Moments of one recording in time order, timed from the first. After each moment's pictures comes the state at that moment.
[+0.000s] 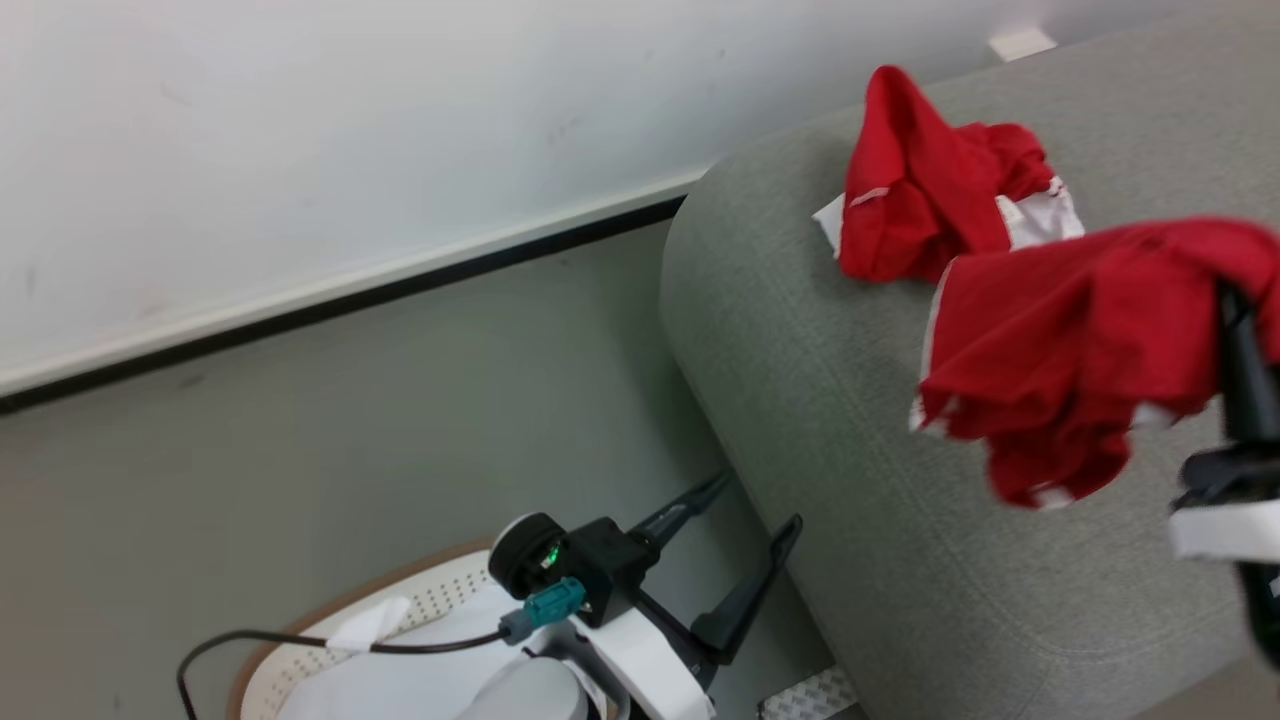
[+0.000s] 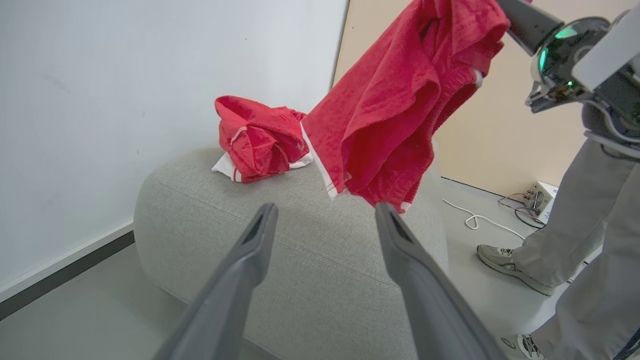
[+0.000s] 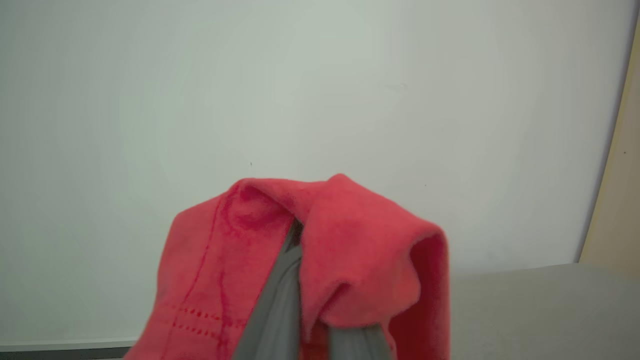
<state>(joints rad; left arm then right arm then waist) -0.47 0.12 -0.78 0.32 -0.39 -0.12 -0.26 -0.35 -0.32 0.09 0.09 0.47 0.13 -0.26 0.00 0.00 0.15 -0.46</state>
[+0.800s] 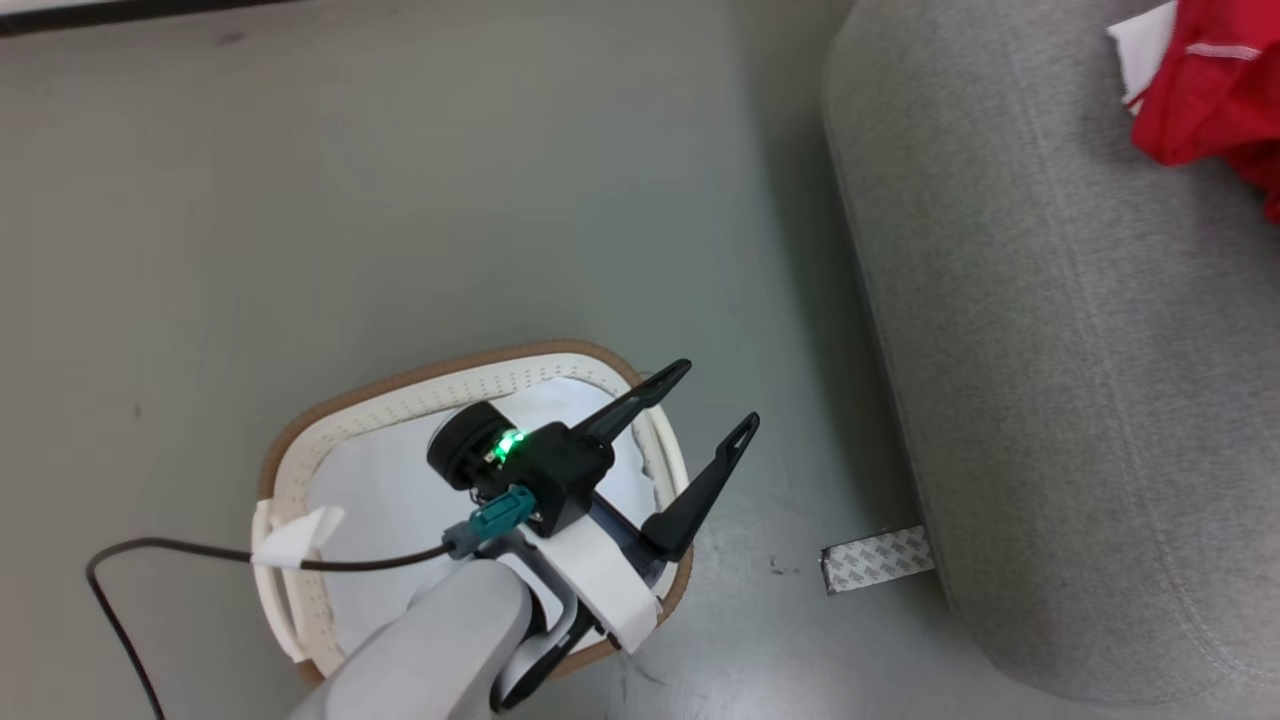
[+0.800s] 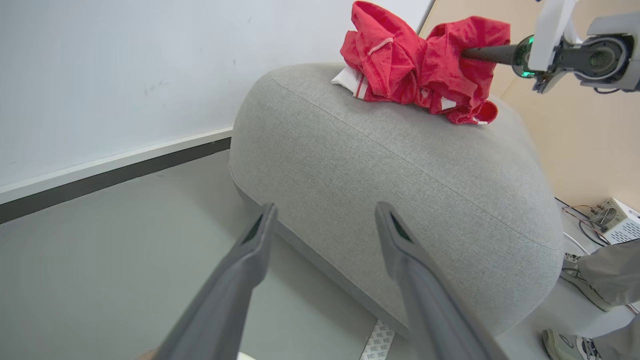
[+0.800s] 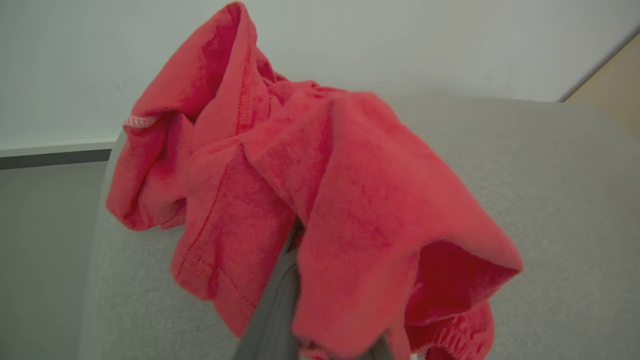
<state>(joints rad) -0.60 0.23 -0.76 0.26 -0.37 -0.12 -0.23 -0.81 -0.55 0.13 0.73 0.58 0.13 0.02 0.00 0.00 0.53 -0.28</state>
